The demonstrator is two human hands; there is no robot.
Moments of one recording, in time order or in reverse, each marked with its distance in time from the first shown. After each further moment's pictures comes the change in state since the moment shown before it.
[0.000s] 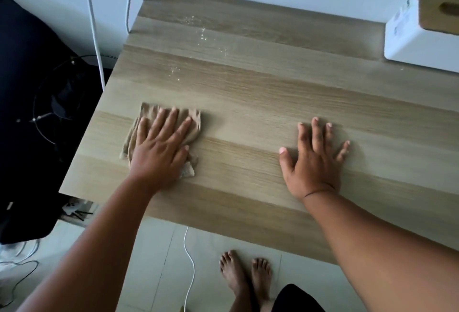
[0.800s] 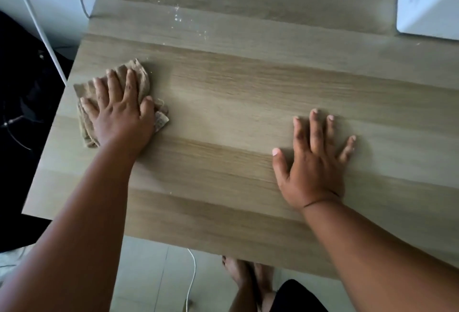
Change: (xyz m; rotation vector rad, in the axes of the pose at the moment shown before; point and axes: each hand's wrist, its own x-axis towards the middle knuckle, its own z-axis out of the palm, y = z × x) left_hand 0.090 -0.014 -0.004 -0.051 0.030 -0.517; right_hand 0.001 0.006 0.013 -0.013 0.068 -0.028
